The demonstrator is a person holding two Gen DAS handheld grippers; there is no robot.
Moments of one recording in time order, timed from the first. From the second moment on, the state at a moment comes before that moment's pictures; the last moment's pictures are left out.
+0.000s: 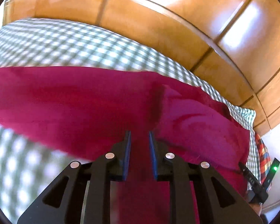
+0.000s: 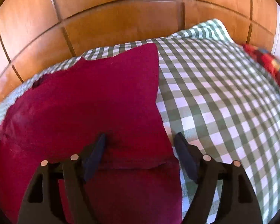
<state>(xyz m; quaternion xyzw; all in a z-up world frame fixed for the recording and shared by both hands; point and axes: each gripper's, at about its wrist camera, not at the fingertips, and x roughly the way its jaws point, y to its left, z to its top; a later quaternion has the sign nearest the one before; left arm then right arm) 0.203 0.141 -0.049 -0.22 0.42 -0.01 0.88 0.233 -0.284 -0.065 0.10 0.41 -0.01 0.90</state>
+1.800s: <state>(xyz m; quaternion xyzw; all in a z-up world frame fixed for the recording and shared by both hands) 0.225 -0.003 -0.046 -0.16 0.41 -0.15 0.89 0.230 -0.287 -0.063 0.09 0.41 -0.06 0.90</state>
